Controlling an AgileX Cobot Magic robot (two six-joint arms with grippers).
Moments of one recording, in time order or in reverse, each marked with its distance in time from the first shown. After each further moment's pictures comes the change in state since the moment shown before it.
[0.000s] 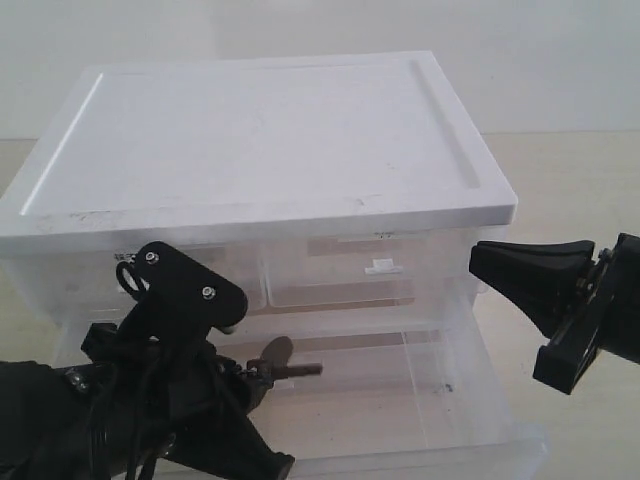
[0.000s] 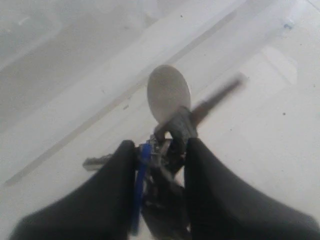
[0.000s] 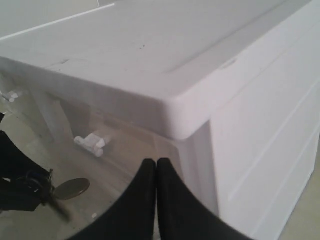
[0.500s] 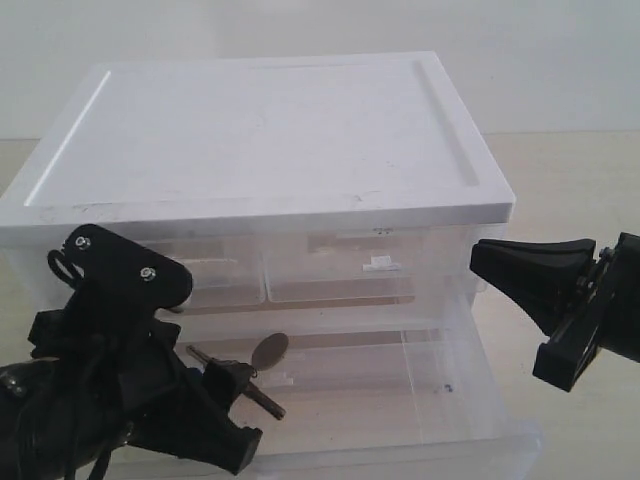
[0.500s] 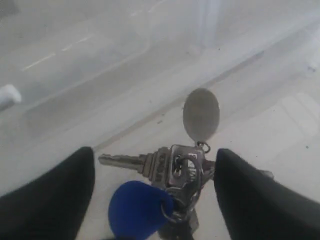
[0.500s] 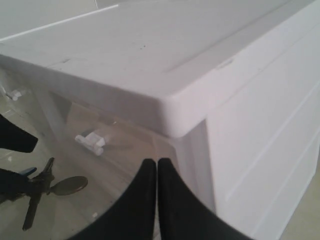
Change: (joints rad) left arm -0.047 -0.120 0.034 -0.013 -0.134 -0.036; right arm 0.000 0.000 0.000 0.006 0.000 0.000
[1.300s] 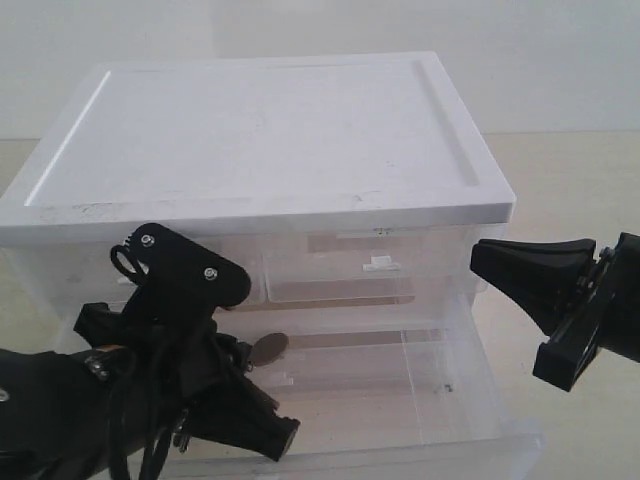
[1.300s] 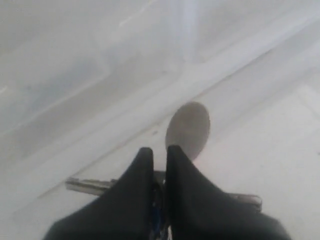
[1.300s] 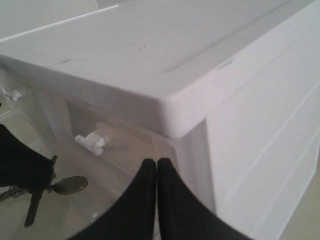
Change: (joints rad) left arm 0.008 0.133 -0.084 0.022 -0.001 -0.001; right arm 0.000 0.000 0.000 0.000 0.000 0.000
